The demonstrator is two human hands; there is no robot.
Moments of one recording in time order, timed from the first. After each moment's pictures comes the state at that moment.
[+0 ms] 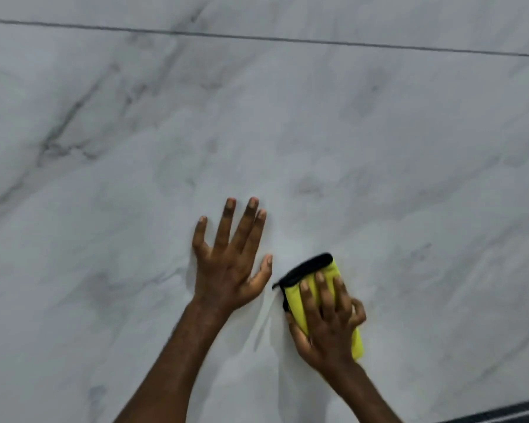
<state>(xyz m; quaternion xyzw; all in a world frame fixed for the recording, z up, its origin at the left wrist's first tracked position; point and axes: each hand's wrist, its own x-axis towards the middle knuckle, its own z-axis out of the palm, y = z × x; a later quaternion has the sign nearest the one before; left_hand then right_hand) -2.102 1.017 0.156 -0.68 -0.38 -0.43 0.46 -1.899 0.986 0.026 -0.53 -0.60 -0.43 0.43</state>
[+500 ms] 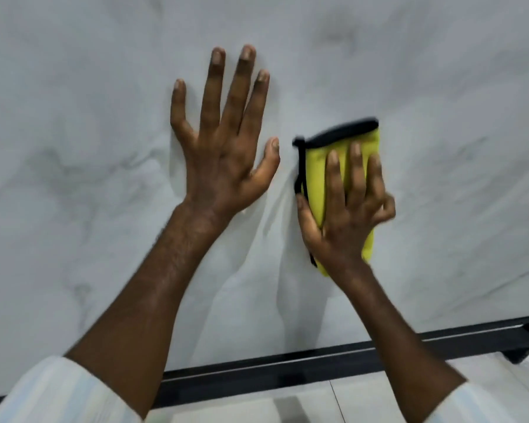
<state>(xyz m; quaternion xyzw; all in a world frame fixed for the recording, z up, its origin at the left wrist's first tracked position) -2.092 1.010 0.147 -0.67 -0.41 -0.45 0.42 -1.907 0.993 0.045 -0.51 -0.53 -0.42 0.53</state>
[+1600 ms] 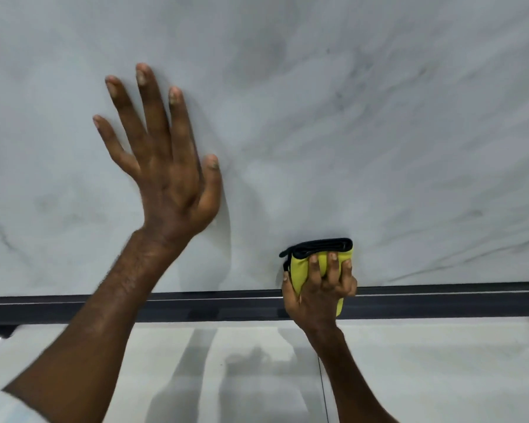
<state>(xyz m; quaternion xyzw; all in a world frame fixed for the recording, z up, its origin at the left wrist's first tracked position) -2.009 0.996 -0.015 -0.67 -0.48 -0.43 0.36 -1.818 0.965 -0.268 -0.58 -0.59 -0.22 0.52</state>
